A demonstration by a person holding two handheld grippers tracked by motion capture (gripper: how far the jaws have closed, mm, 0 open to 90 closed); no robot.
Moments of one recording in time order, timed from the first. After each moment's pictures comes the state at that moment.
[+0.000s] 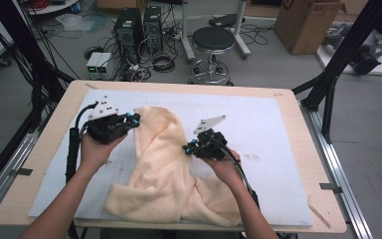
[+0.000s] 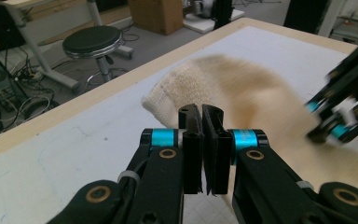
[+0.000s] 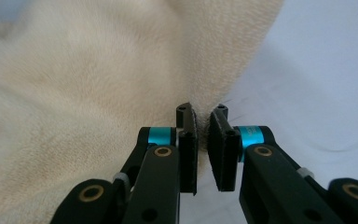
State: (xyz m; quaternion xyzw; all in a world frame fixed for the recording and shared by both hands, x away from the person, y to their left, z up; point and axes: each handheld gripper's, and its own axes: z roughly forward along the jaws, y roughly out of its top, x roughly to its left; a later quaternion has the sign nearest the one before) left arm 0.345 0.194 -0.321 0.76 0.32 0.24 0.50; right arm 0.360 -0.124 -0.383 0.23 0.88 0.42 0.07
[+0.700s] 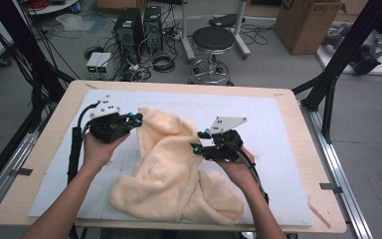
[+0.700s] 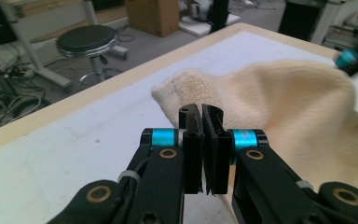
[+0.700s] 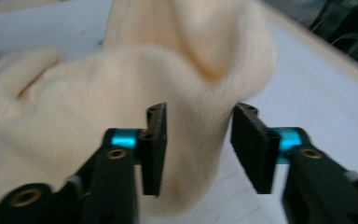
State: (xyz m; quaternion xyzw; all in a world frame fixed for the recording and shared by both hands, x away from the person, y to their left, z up) left arm 0.345 0.180 -0.325 0.77 0.31 0.22 0.51; right arm 0.332 -0.150 -0.343 0.21 0.85 0.46 0.16
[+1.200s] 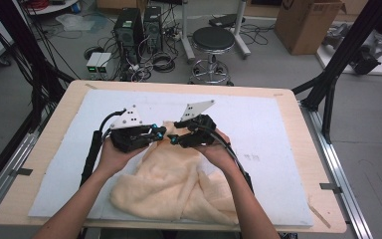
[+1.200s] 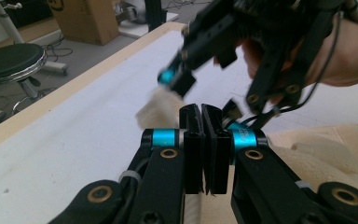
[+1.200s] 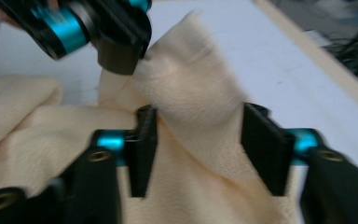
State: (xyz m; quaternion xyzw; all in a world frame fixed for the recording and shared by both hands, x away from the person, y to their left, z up) left arm 0.332 0.141 -0.328 0.81 0.20 0.16 0.53; right arm 0.379 -0.090 -0.344 0.13 0.88 0.45 0.11
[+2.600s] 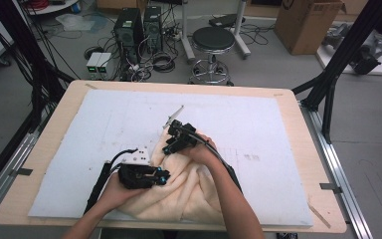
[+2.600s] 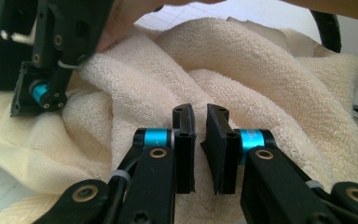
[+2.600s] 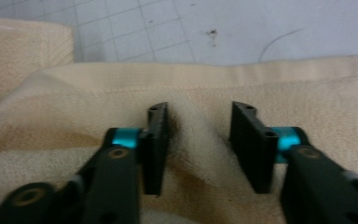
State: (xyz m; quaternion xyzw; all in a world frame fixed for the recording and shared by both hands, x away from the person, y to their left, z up) left arm 0.287 0.134 -0.414 0.85 0.21 0.03 0.48; right arm 0.429 -0.043 -0.423 0.16 0.94 0.31 -0.01
